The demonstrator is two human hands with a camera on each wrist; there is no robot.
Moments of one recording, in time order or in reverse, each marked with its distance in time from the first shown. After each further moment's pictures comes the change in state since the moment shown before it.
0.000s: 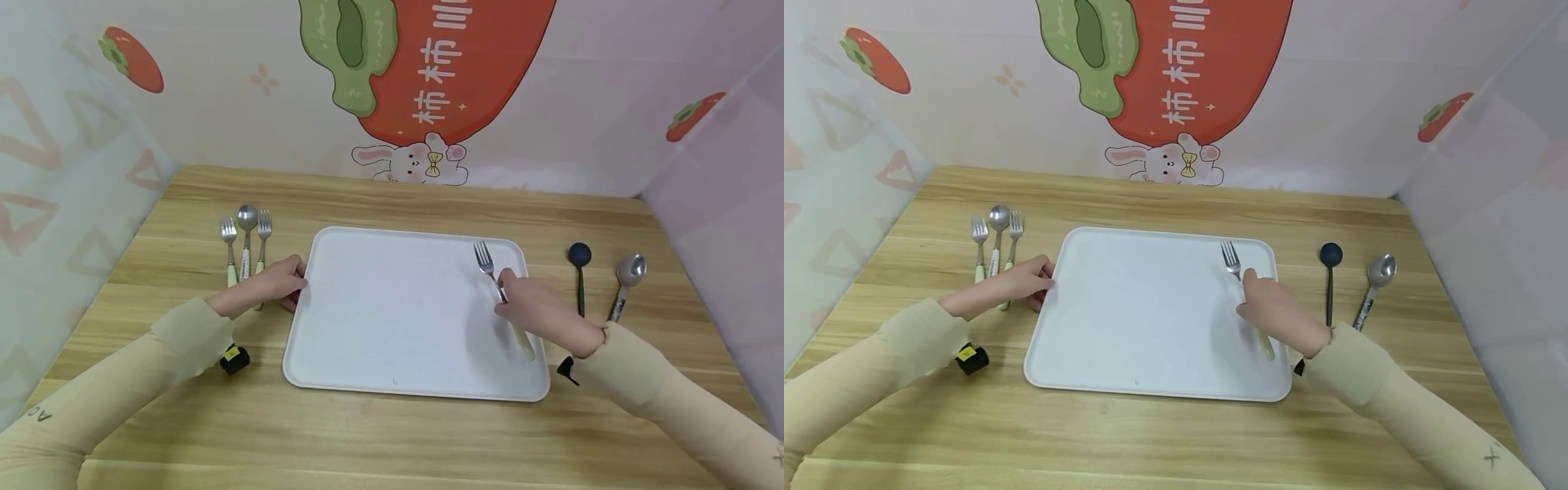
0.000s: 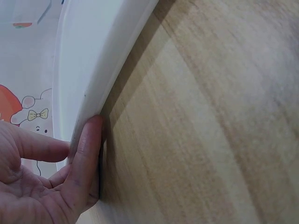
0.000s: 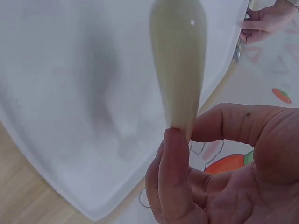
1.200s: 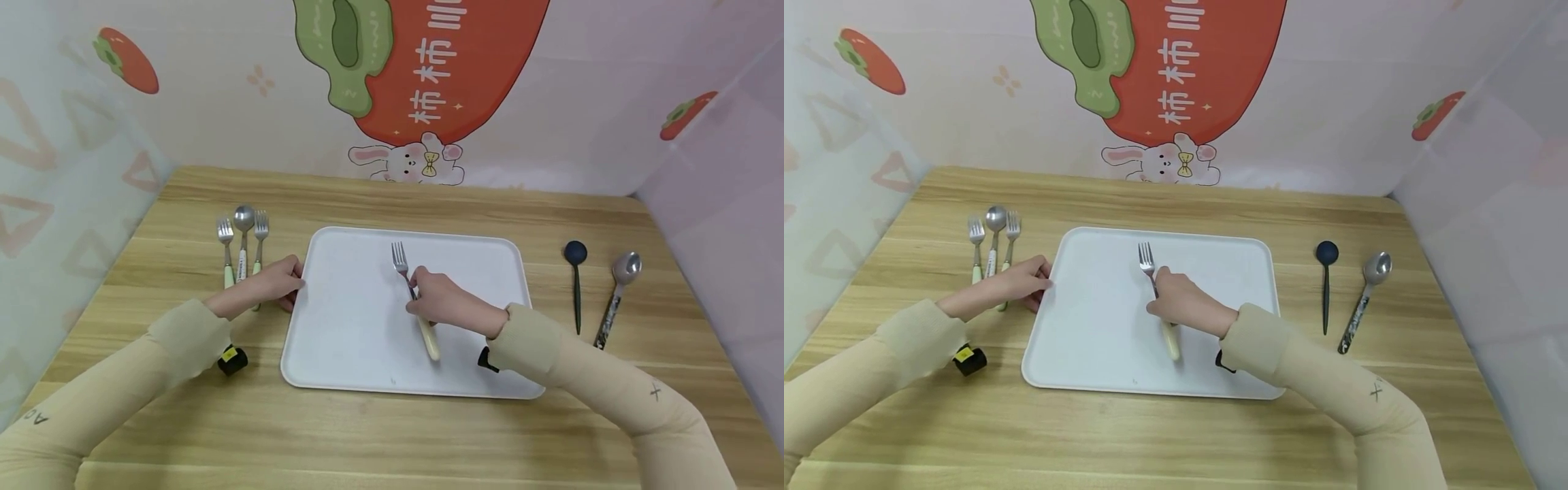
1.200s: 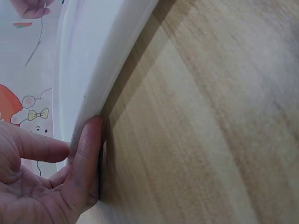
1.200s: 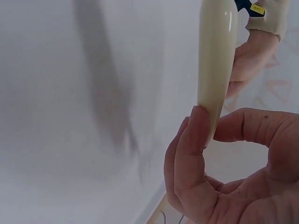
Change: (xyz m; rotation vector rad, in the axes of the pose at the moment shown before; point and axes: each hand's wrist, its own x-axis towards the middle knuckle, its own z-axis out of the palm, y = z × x) left_hand 0.000 0.000 0.000 0.024 0.010 0.013; right_hand 0.037 -0.100 0.022 0.340 -0.166 -0.020
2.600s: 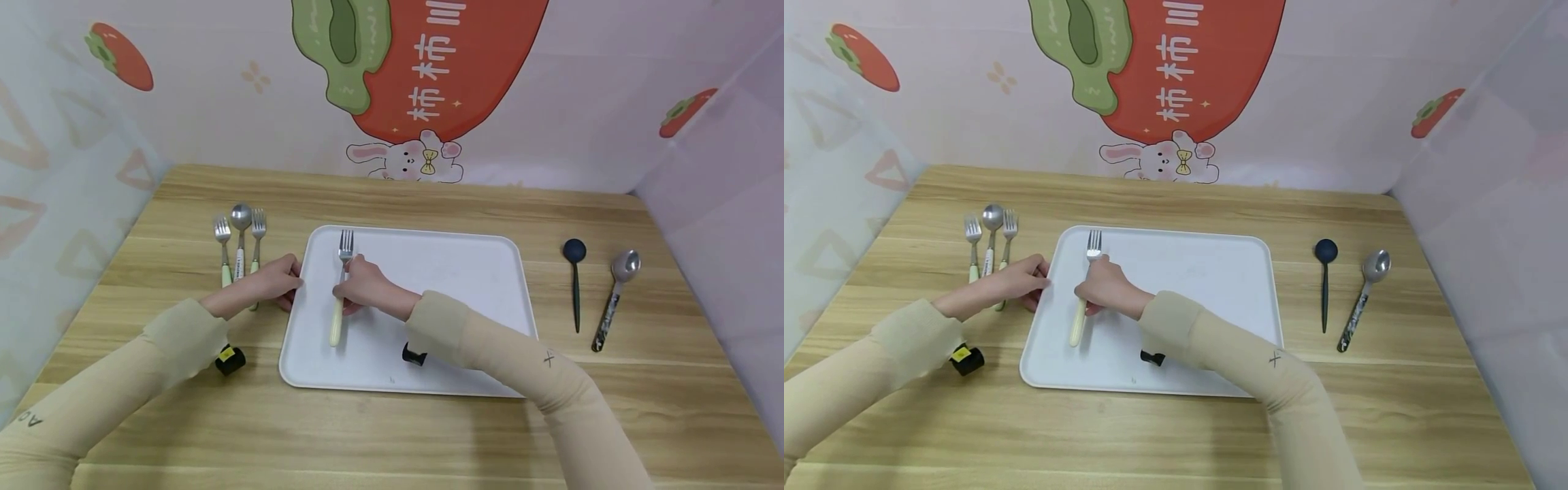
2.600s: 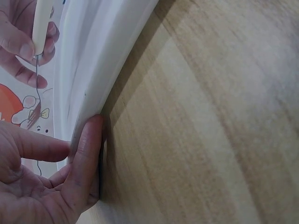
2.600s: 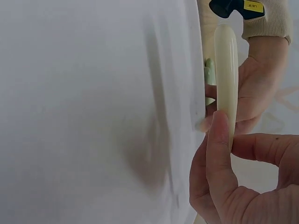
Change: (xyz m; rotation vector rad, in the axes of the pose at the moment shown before) left_hand 0.001 0.000 0.000 -0.039 -0.009 -0.017; right_hand 0.063 -0.072 0.046 0.380 -0.002 0.039
